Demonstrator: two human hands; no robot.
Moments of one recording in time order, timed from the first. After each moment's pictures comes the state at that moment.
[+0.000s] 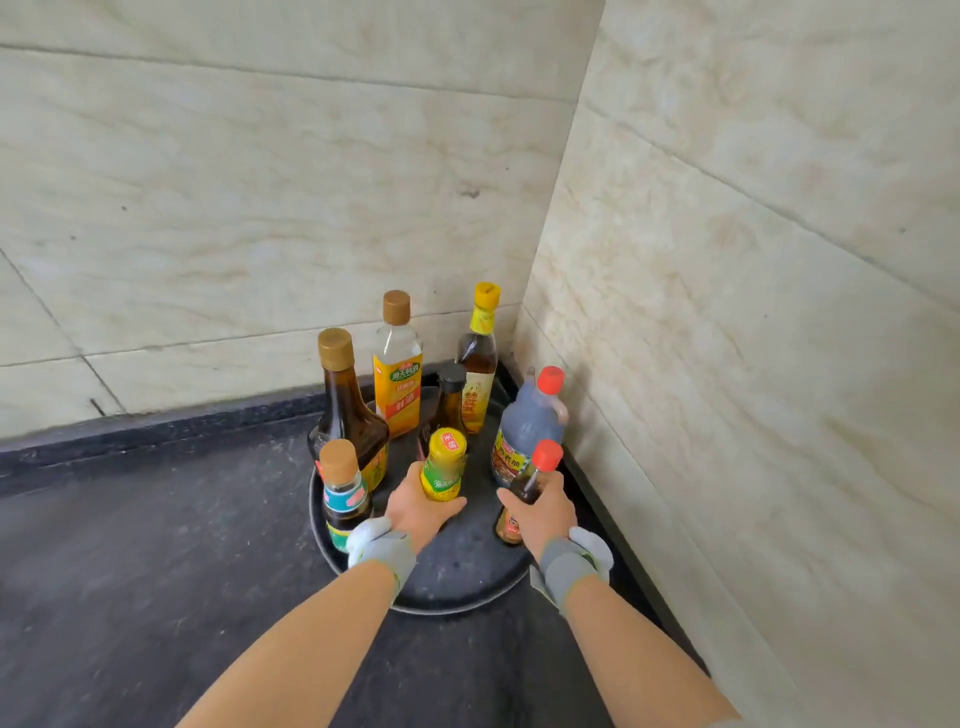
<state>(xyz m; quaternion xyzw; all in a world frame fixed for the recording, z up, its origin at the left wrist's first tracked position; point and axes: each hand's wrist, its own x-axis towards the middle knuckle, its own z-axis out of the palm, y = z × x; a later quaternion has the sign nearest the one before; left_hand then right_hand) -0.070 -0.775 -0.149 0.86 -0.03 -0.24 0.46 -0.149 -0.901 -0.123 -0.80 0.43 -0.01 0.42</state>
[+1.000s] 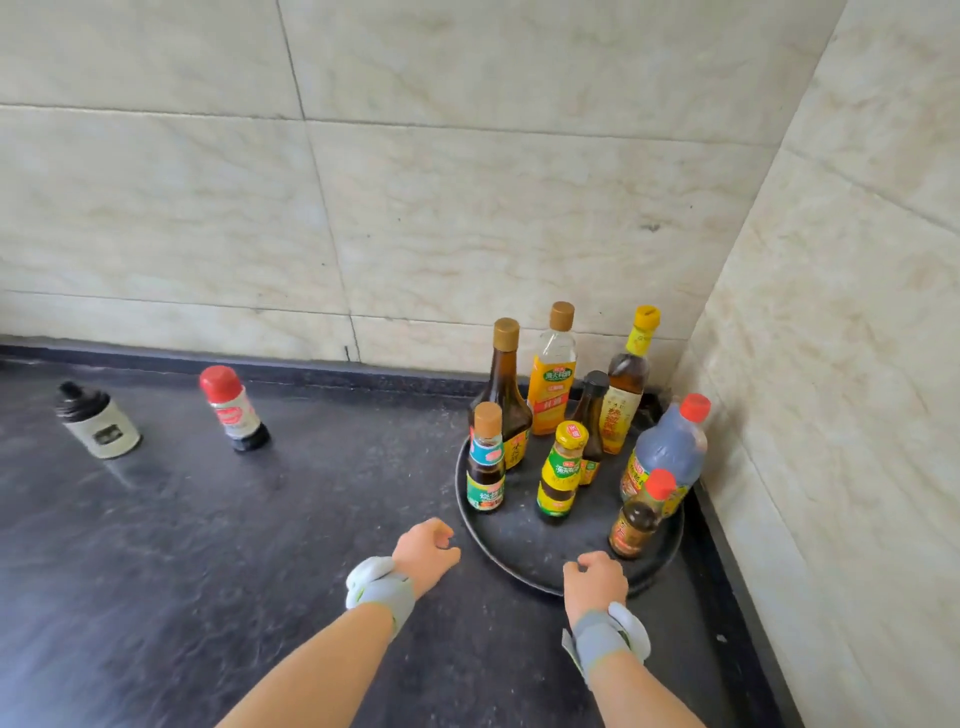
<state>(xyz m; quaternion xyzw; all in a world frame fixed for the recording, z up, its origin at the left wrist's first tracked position) -0.153 -0.658 -0.162 0.89 0.12 -0.22 0.38 -0.187 -0.853 -0.185 -0.85 0.36 0.07 0.38</state>
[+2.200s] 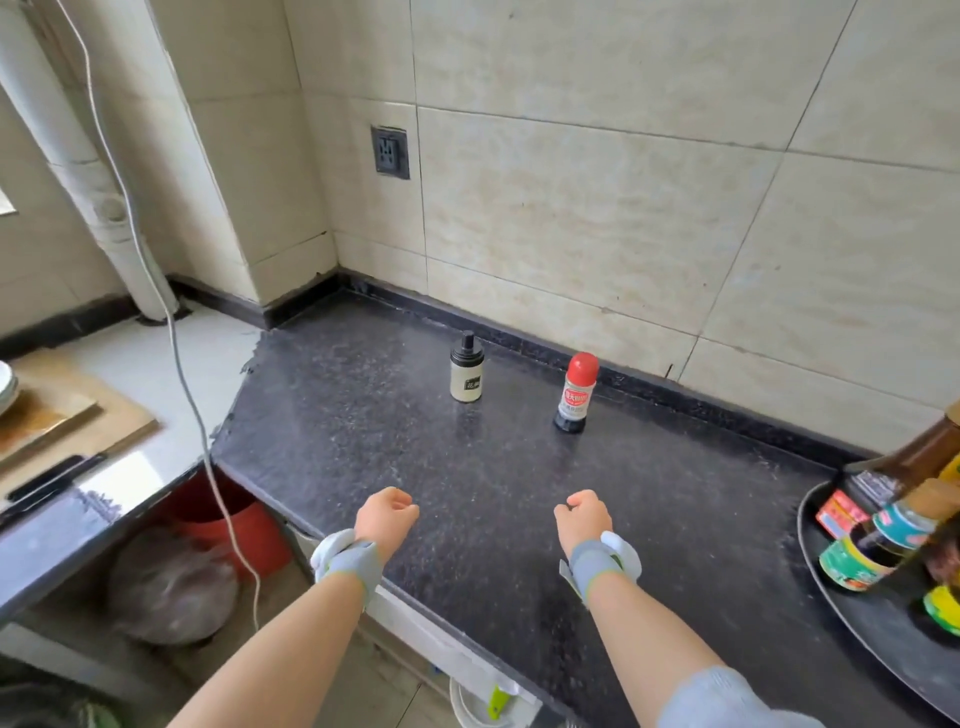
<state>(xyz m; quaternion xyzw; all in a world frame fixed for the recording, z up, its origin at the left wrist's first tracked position) -0.292 -0.213 -0.143 0.79 0.39 -0.02 0.48 -0.193 -0.422 -0.146 -0.91 0.09 0.16 0.38</state>
